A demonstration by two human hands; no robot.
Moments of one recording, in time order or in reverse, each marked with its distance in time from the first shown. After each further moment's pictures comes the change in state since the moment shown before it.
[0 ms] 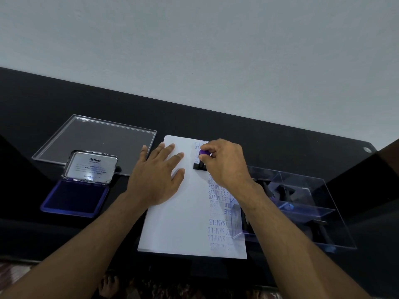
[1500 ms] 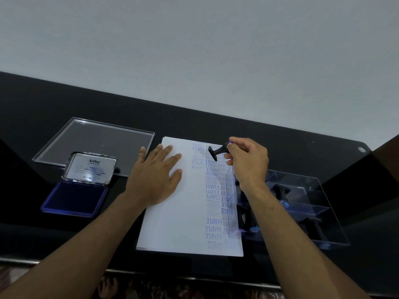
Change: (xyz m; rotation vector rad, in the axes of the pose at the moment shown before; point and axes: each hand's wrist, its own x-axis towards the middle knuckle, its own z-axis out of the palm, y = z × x) left_hand -0.002 -0.001 -0.001 -0.010 0.005 -0.009; right_hand -0.010 0.034 -0.017 0.761 0.396 0.336
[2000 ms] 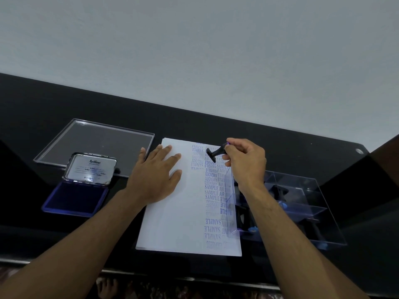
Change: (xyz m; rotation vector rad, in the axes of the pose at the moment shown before) left_hand 0.003 0.001 -0.007 -0.014 -0.062 0.003; right_hand -0.004 -0.003 -0.001 -0.007 -0.027 -0.018
